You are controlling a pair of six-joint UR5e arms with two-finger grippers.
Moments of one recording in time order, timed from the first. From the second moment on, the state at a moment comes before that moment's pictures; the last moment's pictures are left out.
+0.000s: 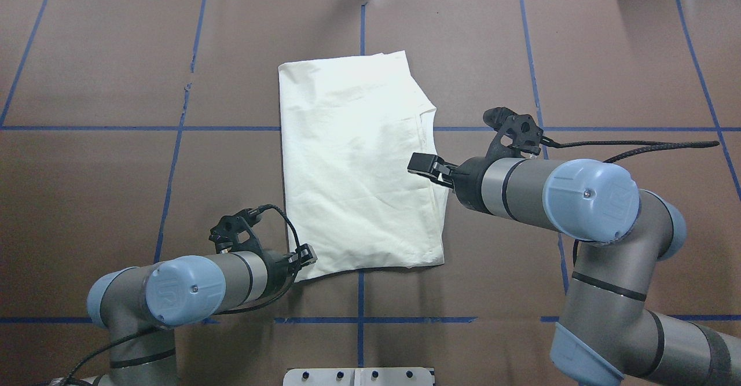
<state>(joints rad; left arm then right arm) -0.24 -1.91 -1.81 -2.12 -1.53 -1.87 0.46 -1.25 2.01 -1.12 1.57 1.66</state>
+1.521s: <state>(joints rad) -0.24 -1.90 -1.87 -2.12 -1.53 -1.86 0.34 -1.27 1.90 -1.25 1.51 1.79</state>
